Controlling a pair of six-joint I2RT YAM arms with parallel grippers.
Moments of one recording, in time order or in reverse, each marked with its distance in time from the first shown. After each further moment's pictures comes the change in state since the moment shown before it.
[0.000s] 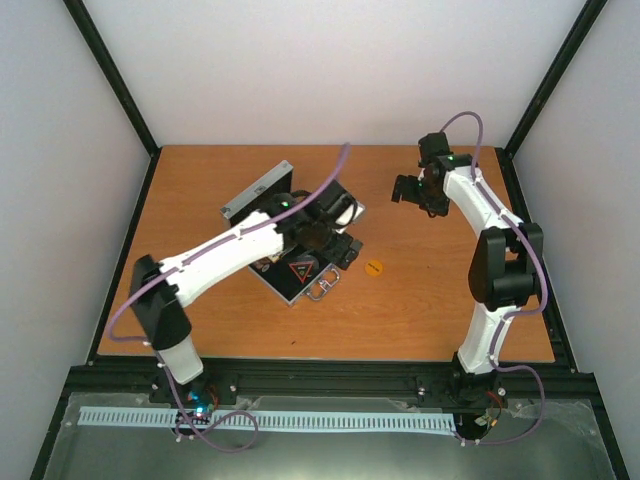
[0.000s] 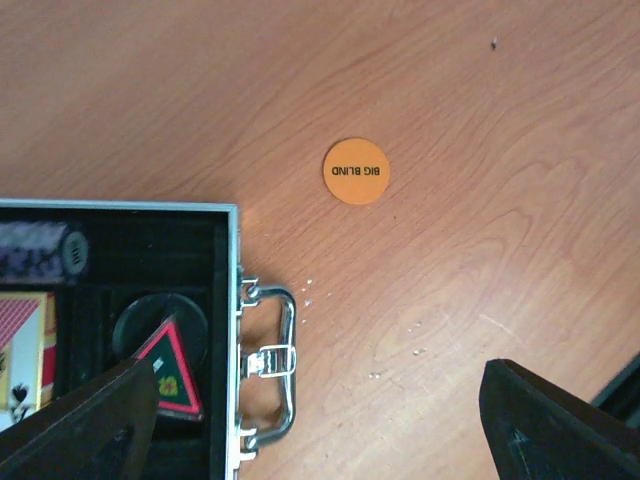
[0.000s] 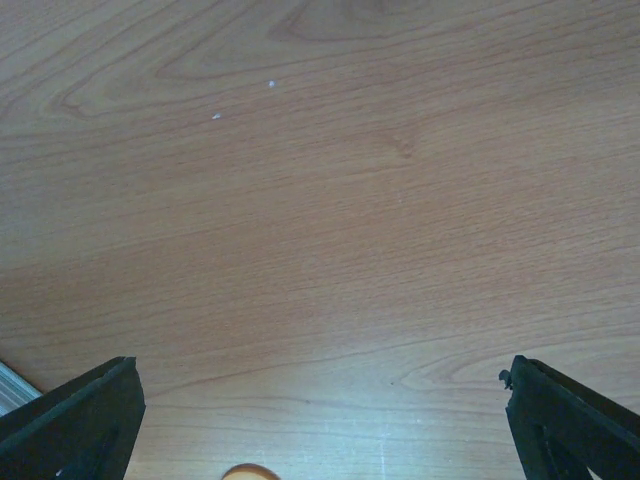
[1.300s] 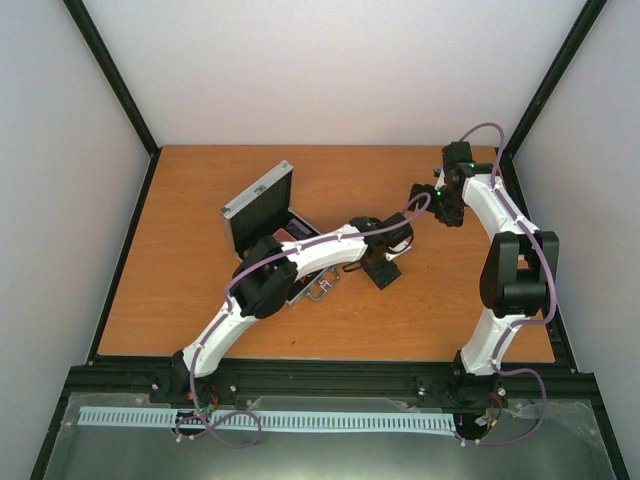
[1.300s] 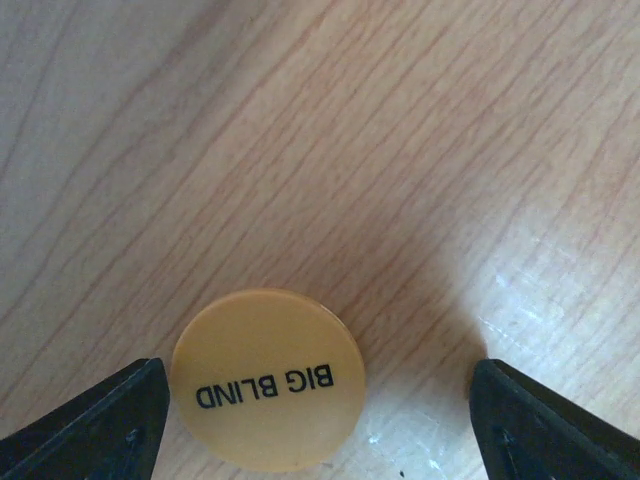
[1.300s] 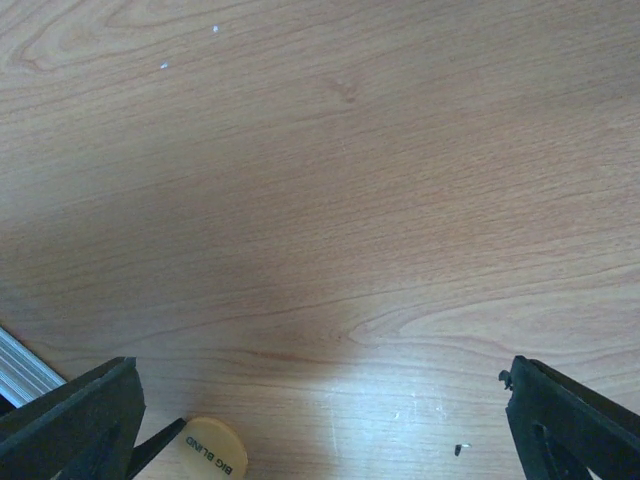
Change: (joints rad) left arm -0.096 0.717 0.378 0.088 -0.040 0.176; right arm -0.126 -0.071 -0.118 0.000 -0.116 -0.087
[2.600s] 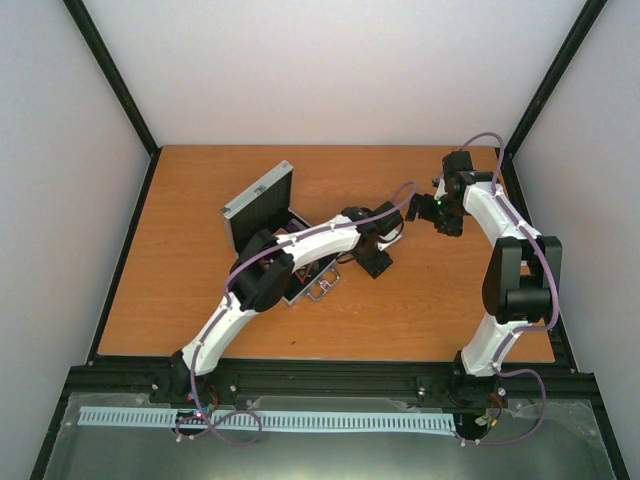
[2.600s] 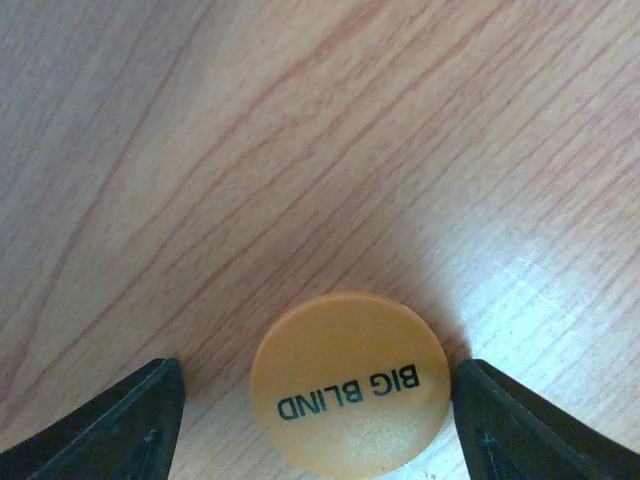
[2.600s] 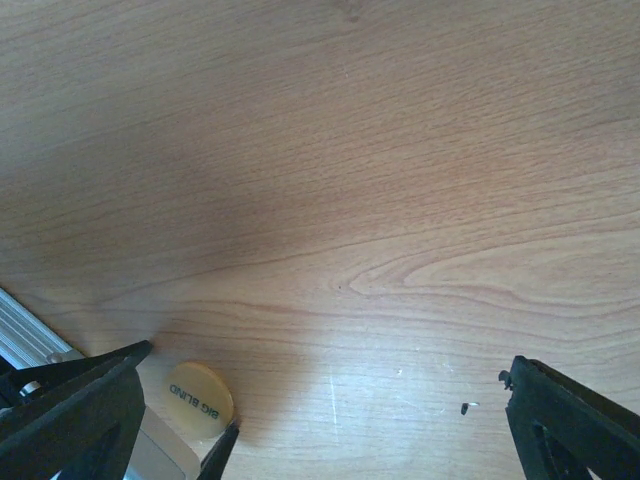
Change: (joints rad) left arm 0.076 0.032 0.048 -0.038 0.048 -0.016; right arm -0.003 -0.050 -0.101 0.006 -0.043 -0.014
